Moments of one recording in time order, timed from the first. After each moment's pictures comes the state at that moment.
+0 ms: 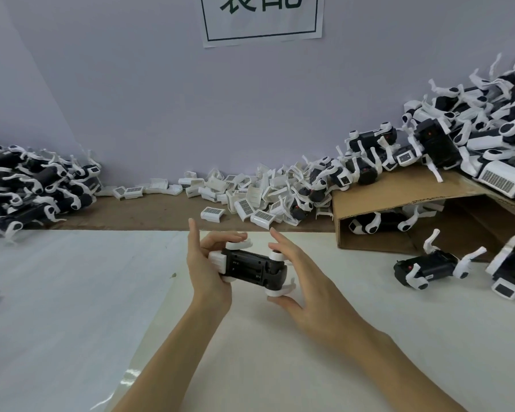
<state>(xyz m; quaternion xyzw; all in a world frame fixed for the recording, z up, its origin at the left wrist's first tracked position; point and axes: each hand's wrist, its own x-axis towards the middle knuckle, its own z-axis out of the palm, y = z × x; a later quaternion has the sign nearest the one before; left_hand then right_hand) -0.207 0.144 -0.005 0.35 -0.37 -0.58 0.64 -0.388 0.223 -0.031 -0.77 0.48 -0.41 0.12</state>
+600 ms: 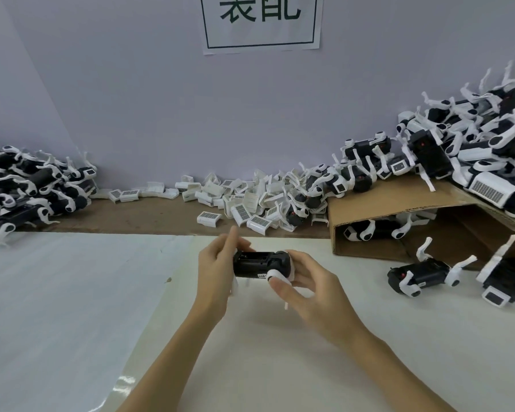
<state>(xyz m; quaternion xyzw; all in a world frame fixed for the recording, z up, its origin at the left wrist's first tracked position) -0.213 0.139 -0.012 0.43 -0.54 -0.48 0.55 -0.388 0.224 -0.027 -0.61 0.49 -0.53 0.32</state>
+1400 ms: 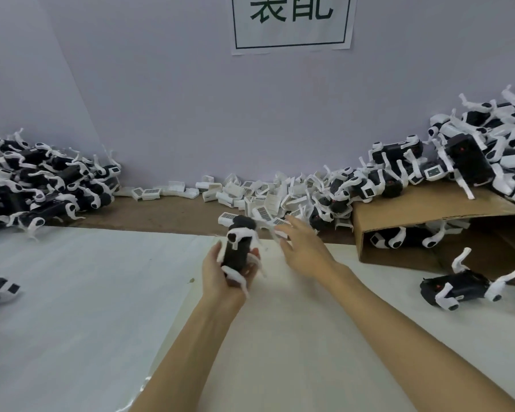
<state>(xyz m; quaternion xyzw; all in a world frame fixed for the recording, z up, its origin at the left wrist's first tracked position) -0.183 0.108 -0.019 0.24 -0.10 -0.80 0.54 -0.375 0.081 -0.018 -0.72 0.63 -0.26 0.08</state>
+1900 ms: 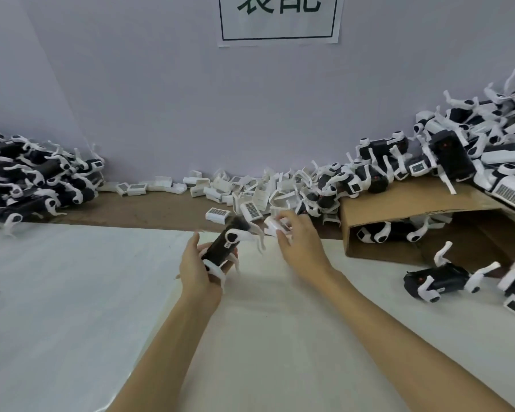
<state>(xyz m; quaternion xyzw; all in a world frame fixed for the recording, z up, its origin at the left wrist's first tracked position) -0.180 0.107 -0.016 0.41 -0.19 -0.65 0.60 -0.387 0.094 -0.028 -0.67 0.61 -0.42 0.09</state>
